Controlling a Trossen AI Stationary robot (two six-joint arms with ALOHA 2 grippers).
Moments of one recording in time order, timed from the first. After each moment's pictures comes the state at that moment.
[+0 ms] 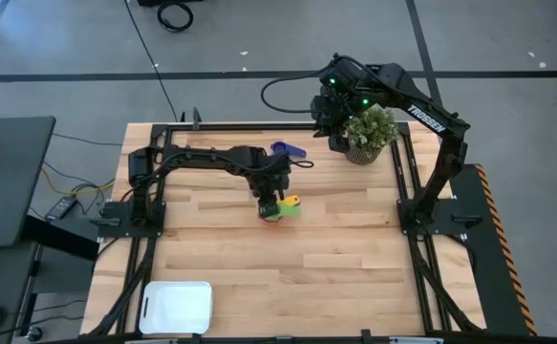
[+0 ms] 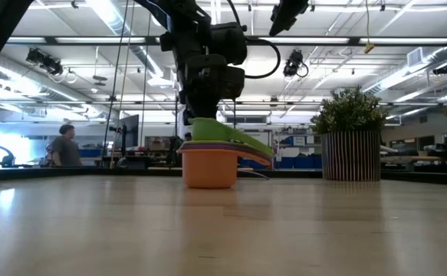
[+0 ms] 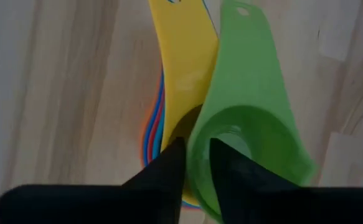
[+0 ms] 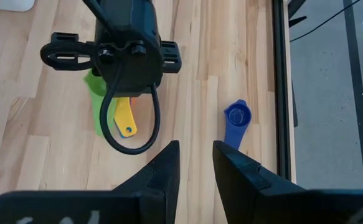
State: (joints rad) left arm 0.20 1.95 1.48 -0.80 0.27 -0.06; right arm -0.45 1.71 2.14 -1.41 -0.26 -0.47
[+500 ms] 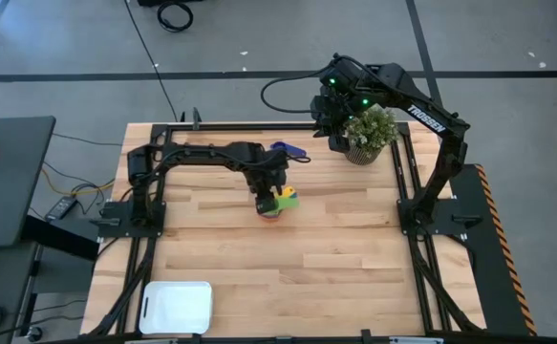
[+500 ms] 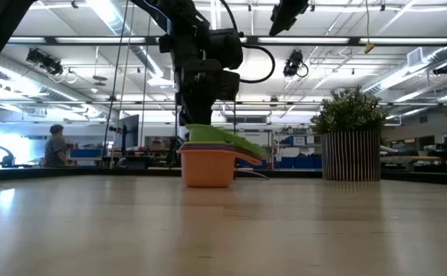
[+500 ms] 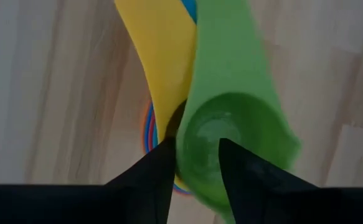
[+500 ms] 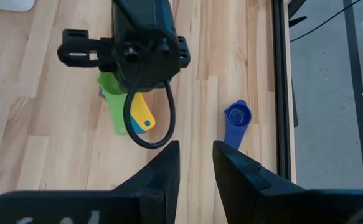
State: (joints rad) left arm 0.23 1.94 1.48 -0.84 0.27 -0.03; right arm -0.45 1.71 2.14 -1.41 -0.26 -0.47
